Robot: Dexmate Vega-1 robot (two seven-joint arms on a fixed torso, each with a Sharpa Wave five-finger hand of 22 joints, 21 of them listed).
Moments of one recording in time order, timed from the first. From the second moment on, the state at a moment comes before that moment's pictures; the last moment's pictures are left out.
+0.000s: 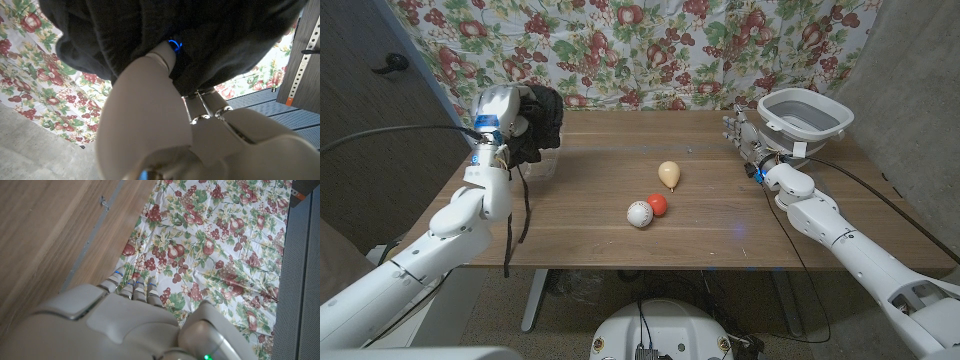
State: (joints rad) left arm 1.14 0.91 0.21 -1.98 0.67 0.40 0.69; left_hand 1.59 0.00 0.43 -0.22 0.20 0.98 -0.03 0.79 0.55 0.83 -0.19 0.66 0.63 0.82 -0.02 0.58 0.40 0.56 0.02 0.83 0.28; right arm -0.77 -0.56 -0.41 -1.36 0.54 0.20 0.05; right_hand 0.13 0.12 0.01 0.03 0.31 0.10 0.08 0.19 0.18 0.03 0.07 0.21 0.18 -0.07 0.00 0.18 0.18 0.04 0.02 0.20 0.18
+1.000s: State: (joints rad) left arm 0.98 0.91 0.31 -1.87 0.65 0.38 0.69; left_hand 1.59 0.00 0.43 -0.22 0.20 0.98 -0.03 0.79 0.54 0.83 -0.19 0.66 0.64 0.83 -0.02 0.58 0.40 0.55 0.02 0.84 0.28; right arm -0.75 -0.55 -0.41 -1.32 0.54 0.20 0.06; right_hand 0.13 0.12 0.01 0.03 0.31 0.10 0.08 0.19 0.18 0.03 0.07 0.21 0.18 -0.07 0.00 0.18 0.18 0.04 0.02 0.20 0.18
